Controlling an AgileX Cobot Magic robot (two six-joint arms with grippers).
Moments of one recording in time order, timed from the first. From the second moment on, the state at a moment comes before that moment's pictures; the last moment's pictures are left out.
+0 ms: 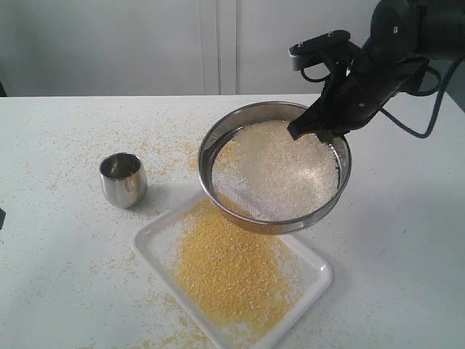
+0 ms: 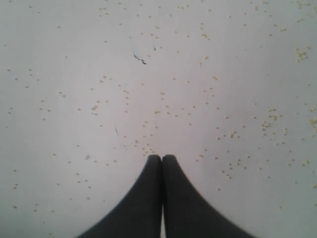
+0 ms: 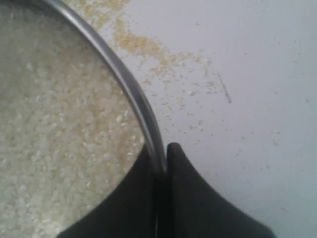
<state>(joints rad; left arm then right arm) -0.06 1.23 -0.69 0.08 0.70 -0.12 0.31 1.79 -1.39 0.01 0.73 -0.21</state>
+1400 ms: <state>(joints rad) -0.06 1.23 -0.69 0.08 0.70 -0.12 0.09 2.16 -1.57 0.08 0.58 -0.10</state>
